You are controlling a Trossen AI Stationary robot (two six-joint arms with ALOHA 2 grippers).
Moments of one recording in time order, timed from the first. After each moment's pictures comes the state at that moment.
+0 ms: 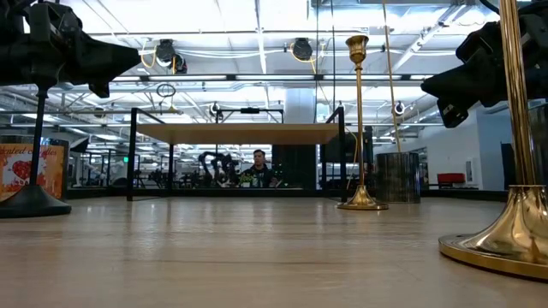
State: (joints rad) left arm 0.20 0.03 0.02 0.21 0.05 -0.03; right arm -0.26 0.12 0.02 0.08 -0.32 0.30
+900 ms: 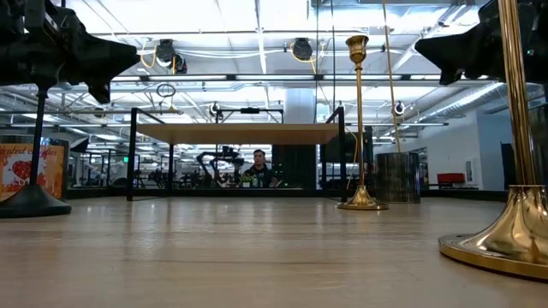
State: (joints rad) left arm 0.20 0.03 0.02 0.21 0.09 -0.19; right arm -0.26 0.12 0.02 0.37 -0.18 -0.07
